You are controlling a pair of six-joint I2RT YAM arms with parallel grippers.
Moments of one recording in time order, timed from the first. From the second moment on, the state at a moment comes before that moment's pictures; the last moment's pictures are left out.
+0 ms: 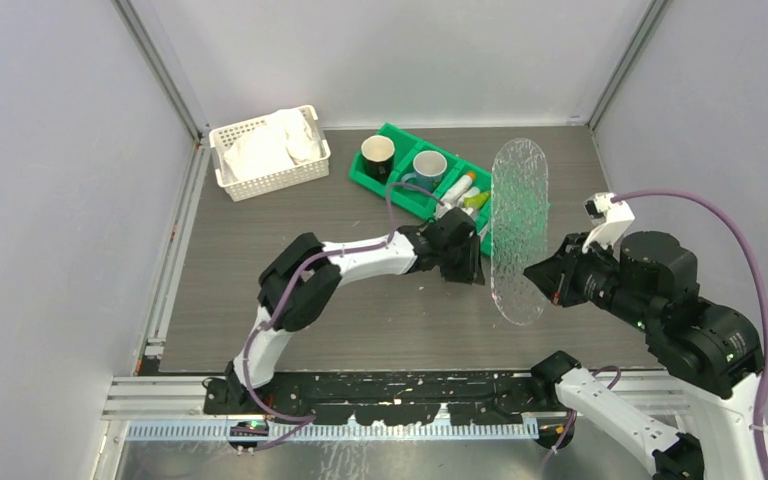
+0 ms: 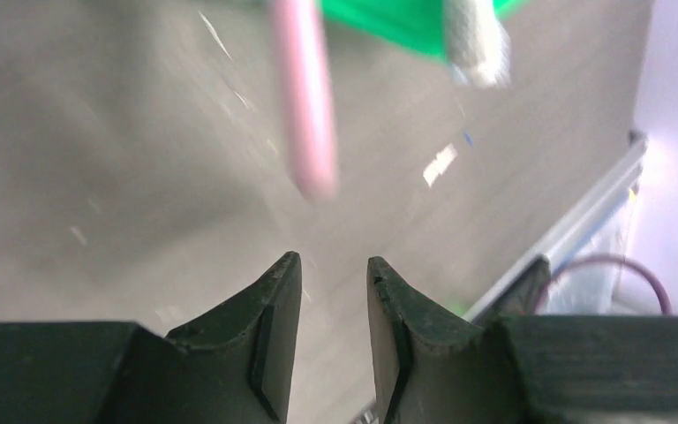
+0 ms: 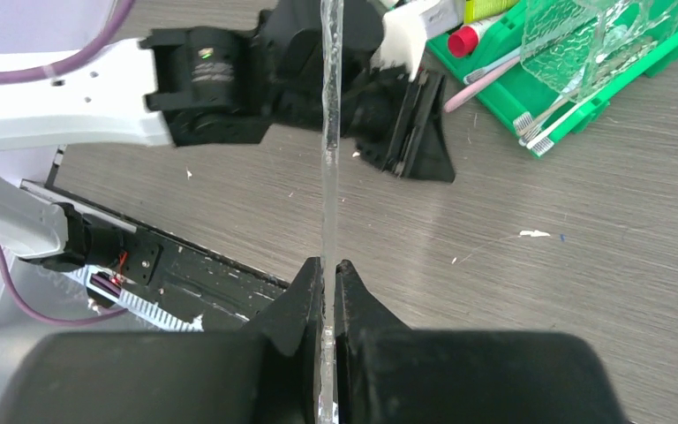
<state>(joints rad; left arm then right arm) -0.99 2.17 1.61 -0.24 0.17 -0.84 0.51 0.70 1.42 -1.22 -0.02 0.41</state>
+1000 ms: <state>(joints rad) -0.98 0.85 1.17 -1.05 -0.47 -1.00 0.96 1.23 1.36 -1.24 0.61 0.37</state>
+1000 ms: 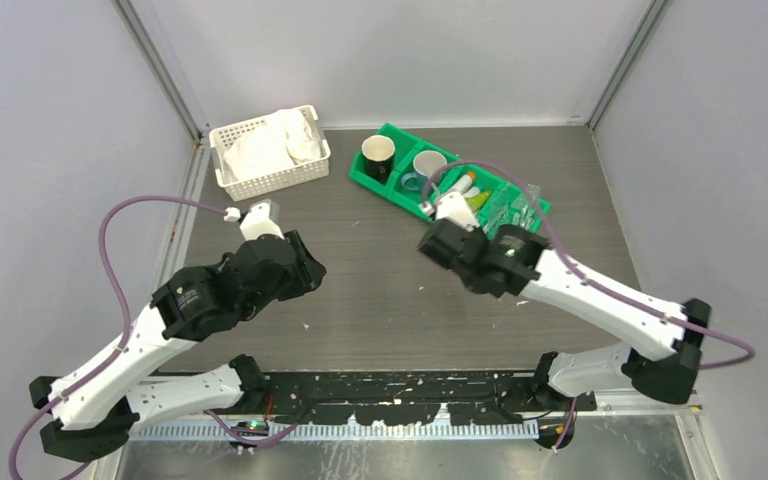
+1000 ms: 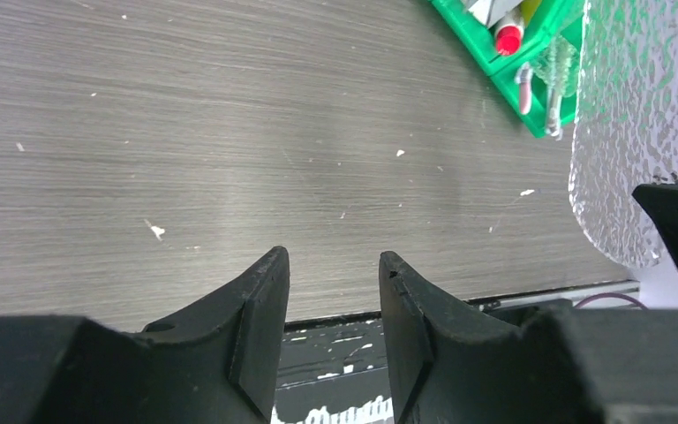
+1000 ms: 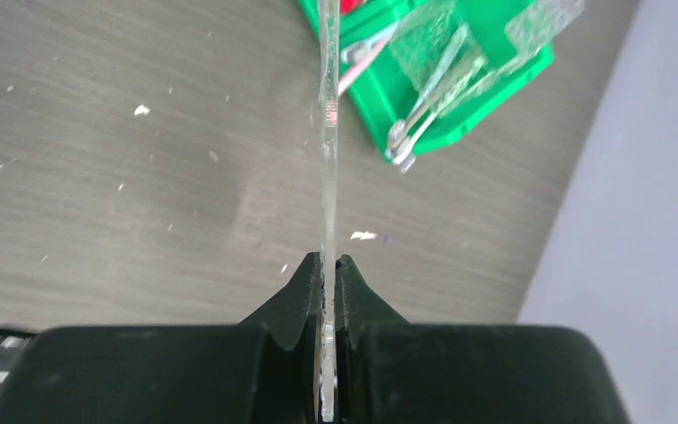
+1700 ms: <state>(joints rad) -0.98 0.69 1.21 -1.23 -0.49 -1.02 1.47 1.92 1.18 -0.96 1.27 0.48</state>
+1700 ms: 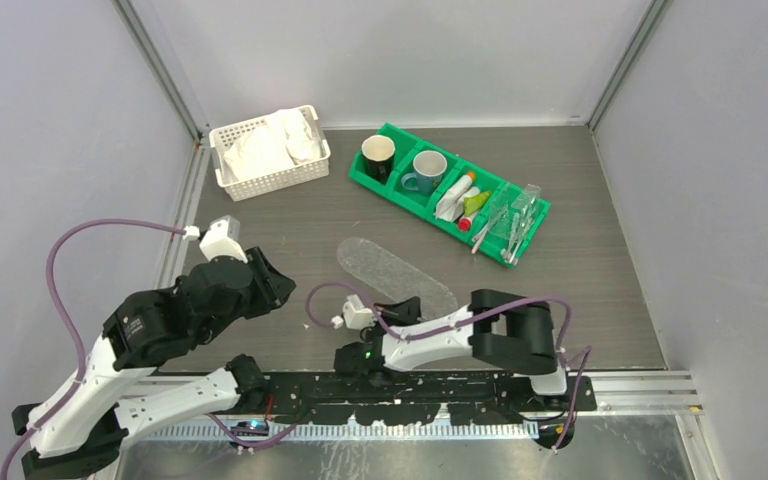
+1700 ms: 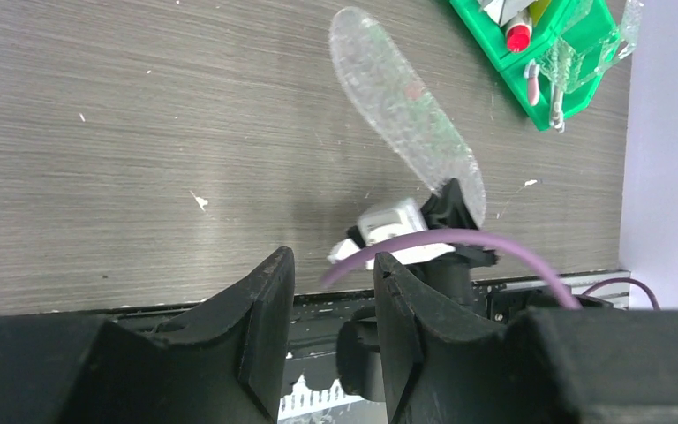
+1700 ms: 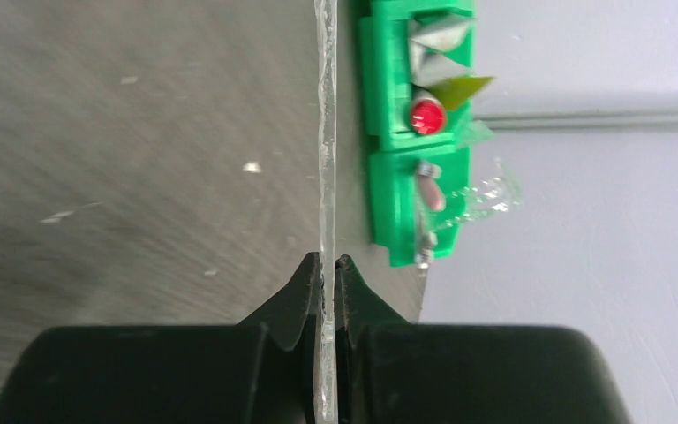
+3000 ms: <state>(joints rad) -0.98 0.84 1.01 -1.03 -0.40 -1.02 1.53 1.42 1.15 -0.85 0.91 0.60</state>
